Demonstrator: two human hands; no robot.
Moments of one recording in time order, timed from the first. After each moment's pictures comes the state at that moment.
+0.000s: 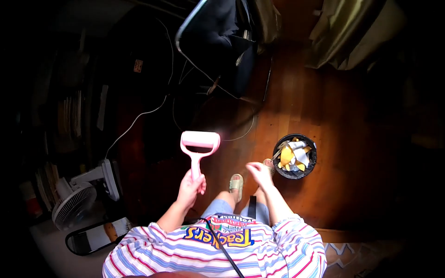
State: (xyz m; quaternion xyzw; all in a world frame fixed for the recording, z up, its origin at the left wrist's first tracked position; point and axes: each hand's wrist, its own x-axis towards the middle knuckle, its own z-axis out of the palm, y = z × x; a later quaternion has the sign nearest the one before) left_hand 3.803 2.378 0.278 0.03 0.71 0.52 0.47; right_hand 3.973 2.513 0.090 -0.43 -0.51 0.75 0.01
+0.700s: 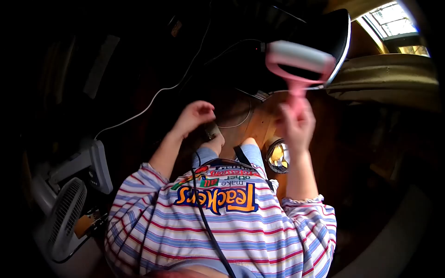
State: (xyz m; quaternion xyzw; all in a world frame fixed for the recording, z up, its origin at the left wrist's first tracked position) left_hand 3.539 2.399 0.267 0.15 0.64 0.54 0.52; right_hand 3.733 2.606 0.377 -0.39 -0.63 0.62 0.28
